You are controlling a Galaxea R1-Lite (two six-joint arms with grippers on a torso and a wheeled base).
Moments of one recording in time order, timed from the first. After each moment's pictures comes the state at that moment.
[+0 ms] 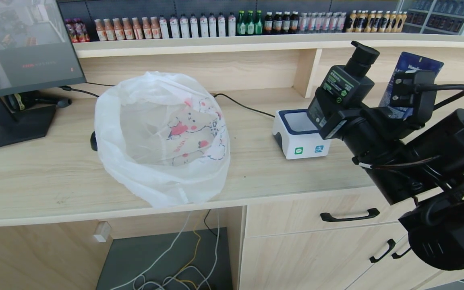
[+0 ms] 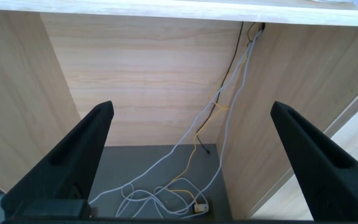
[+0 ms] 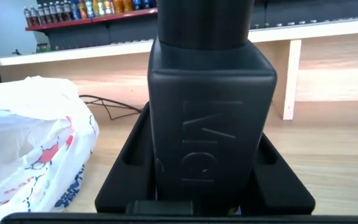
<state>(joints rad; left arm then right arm) 0.00 0.00 0.00 0.00 0.00 0.00 0.51 1.81 -0.73 -1.57 -0.18 -0.04</state>
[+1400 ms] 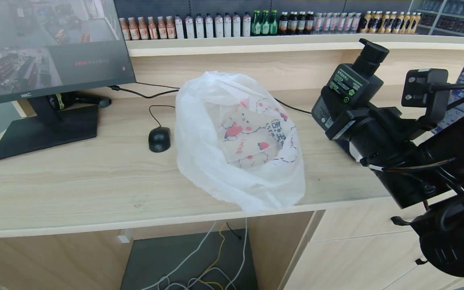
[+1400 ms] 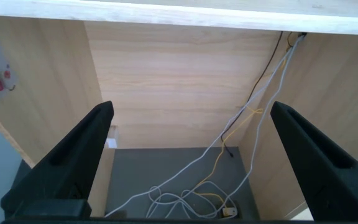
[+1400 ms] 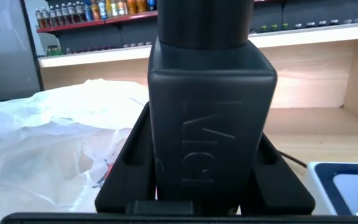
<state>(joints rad) 0.00 0.00 0.00 0.00 0.00 0.00 0.51 1.77 -0.70 -1.57 -0.18 -0.04</state>
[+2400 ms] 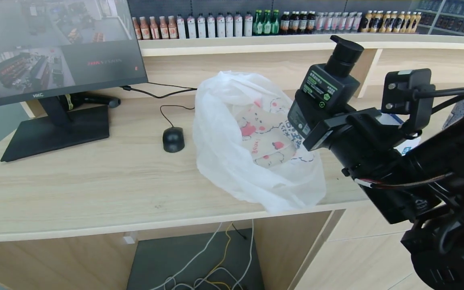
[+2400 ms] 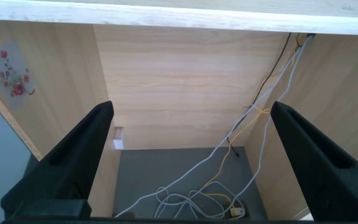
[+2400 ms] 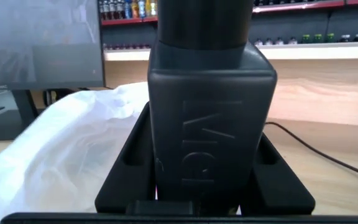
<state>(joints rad) 0.00 0.00 0.00 0.00 0.00 0.00 0.67 1.78 -0.72 -1.57 -0.18 -0.13</state>
